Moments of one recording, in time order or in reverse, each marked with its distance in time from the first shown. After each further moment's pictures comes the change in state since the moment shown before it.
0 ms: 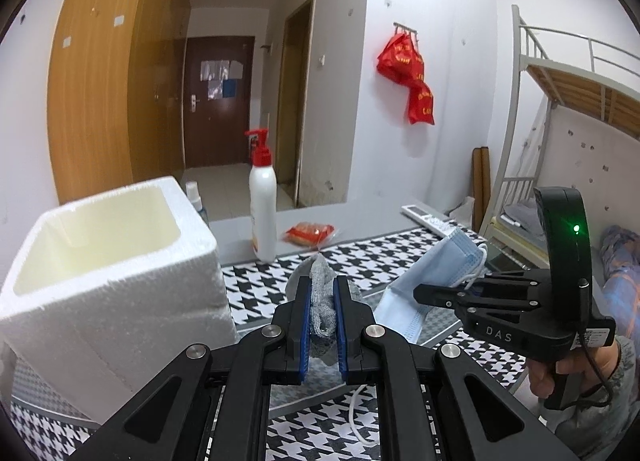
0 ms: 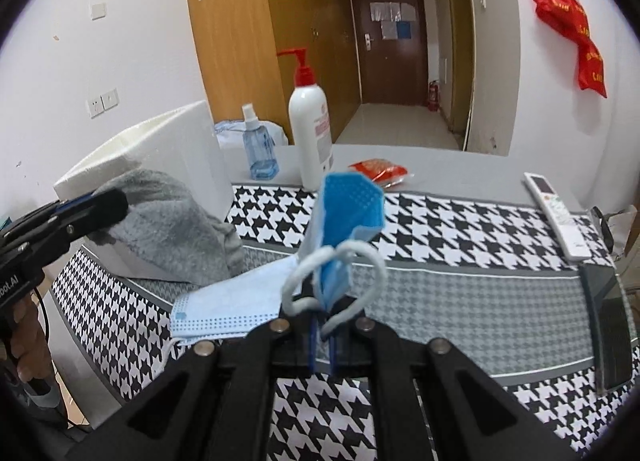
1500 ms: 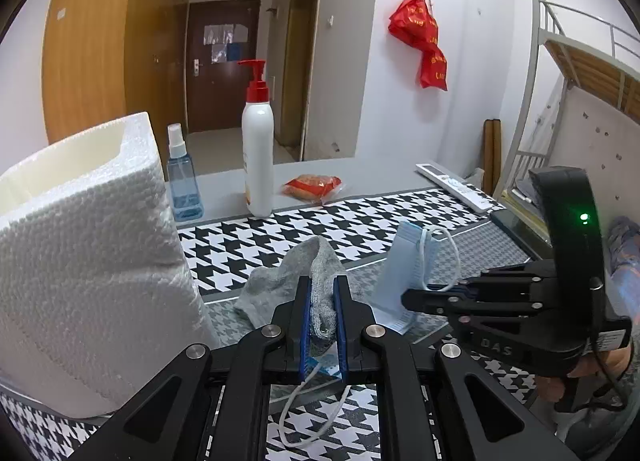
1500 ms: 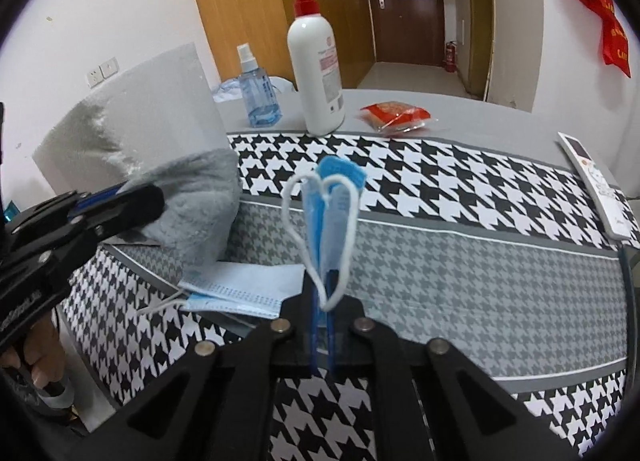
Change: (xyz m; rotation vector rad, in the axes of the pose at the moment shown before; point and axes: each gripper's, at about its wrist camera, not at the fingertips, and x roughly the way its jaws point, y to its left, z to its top) left arm 0.064 0.002 -0.023 -0.028 0.150 0.016; right arm 0.055 -0.005 -0.014 -0.011 0.177 0.052
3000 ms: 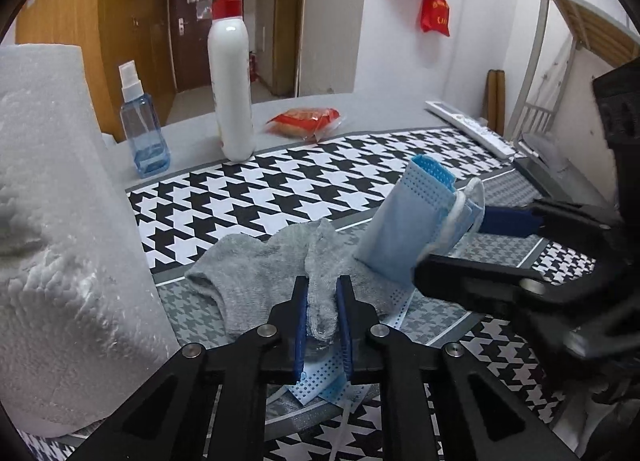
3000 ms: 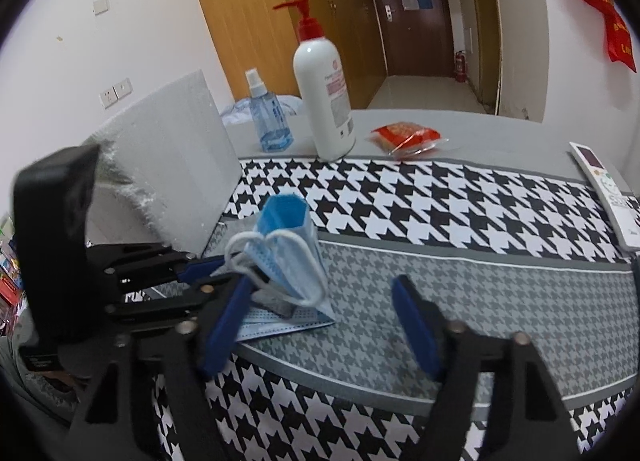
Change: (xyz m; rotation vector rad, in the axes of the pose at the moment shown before) left arm 0.067 -0.002 -0.010 0.032 0.199 -0.008; right arm -0.003 -0.011 0.006 0.022 -0.065 0.084
